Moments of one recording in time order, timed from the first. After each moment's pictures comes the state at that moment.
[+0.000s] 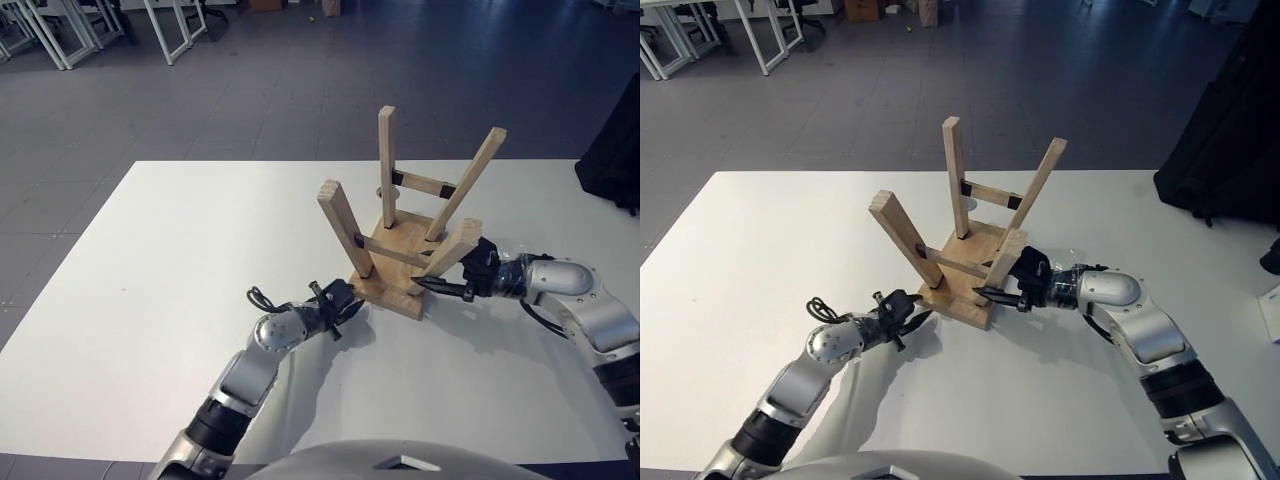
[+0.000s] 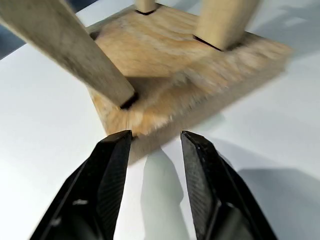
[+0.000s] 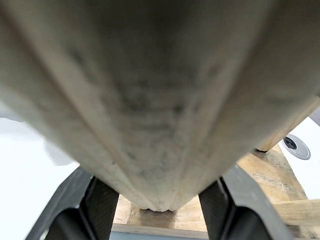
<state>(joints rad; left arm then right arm) -0.01 0.40 -0.39 -0.17 0.11 0.36 -0.57 -0.25 -0.81 0.32 -0.06 0.44 0.13 0.93</state>
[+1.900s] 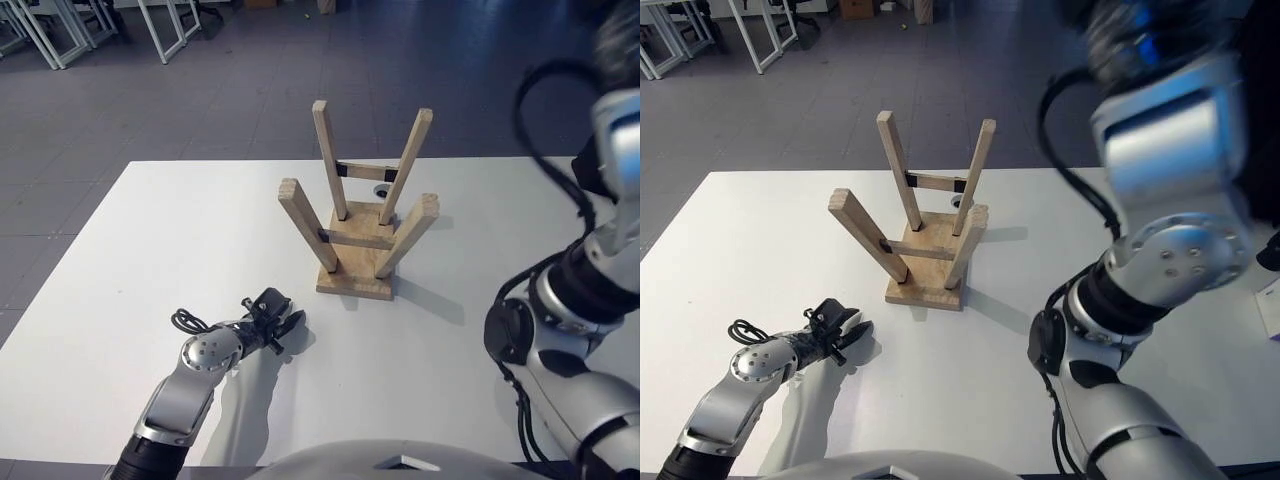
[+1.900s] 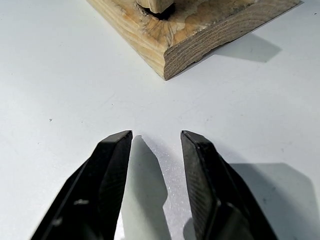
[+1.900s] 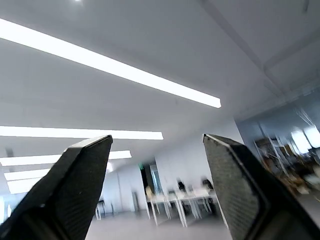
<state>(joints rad) 0.20 0.52 -0.16 -0.34 -0.06 0.51 -0.51 -0.93 -0.17 -0.37 -0.57 1.18 0.76 -0.22</state>
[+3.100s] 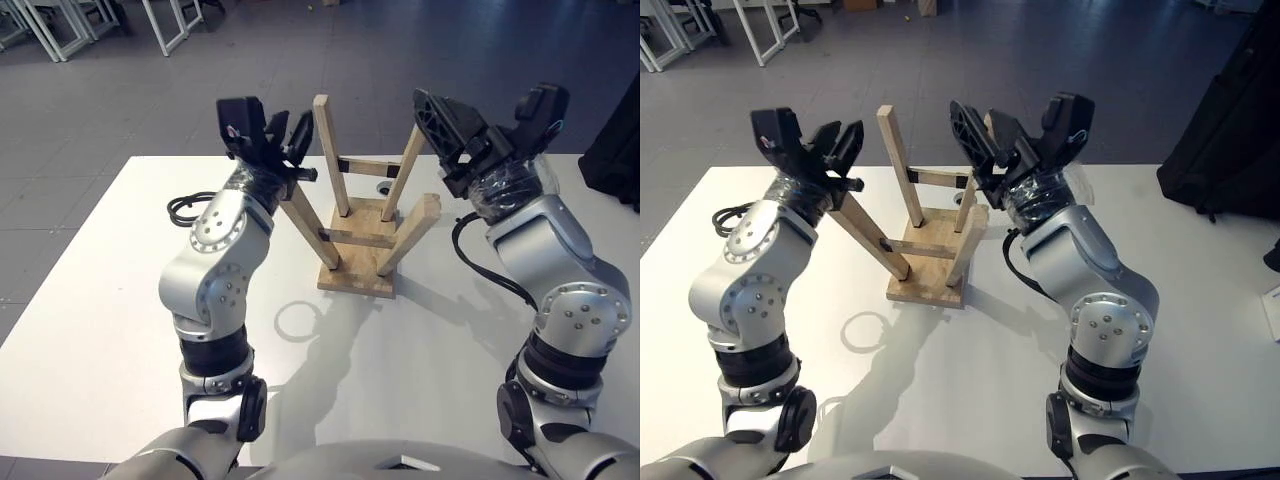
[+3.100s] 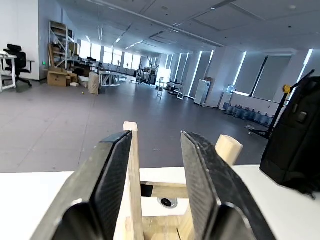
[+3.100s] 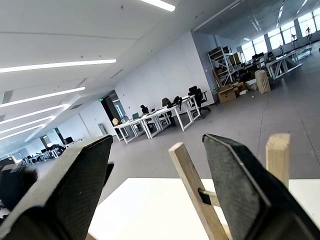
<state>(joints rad) -0.44 0.09 0.04 -0.52 -0.44 0.81 0.03 -0.49 -0.20 -0.13 -0.59 1.04 0.75 -0.23</state>
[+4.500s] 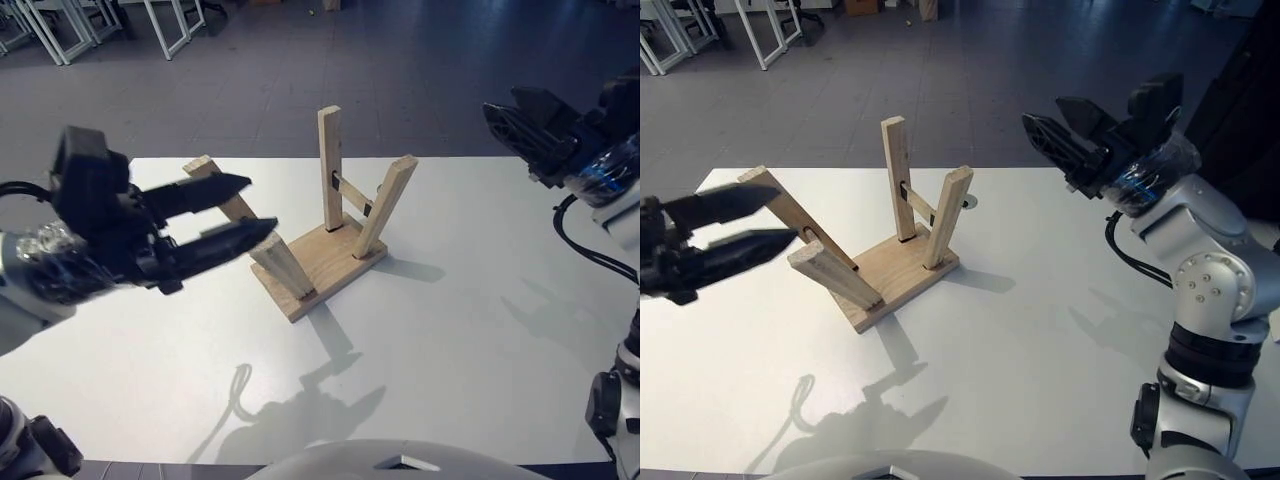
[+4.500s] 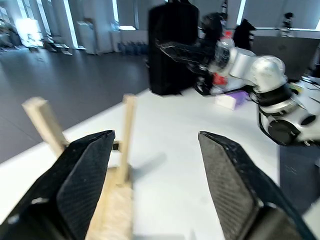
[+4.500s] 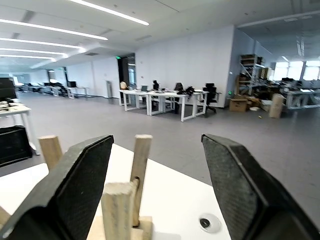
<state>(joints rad) -0.17 0.93 0.70 -0.75 -1.55 1.16 -0.44 -0.49 -0.62 -0.30 -0.30 0.86 0.72 0.49</state>
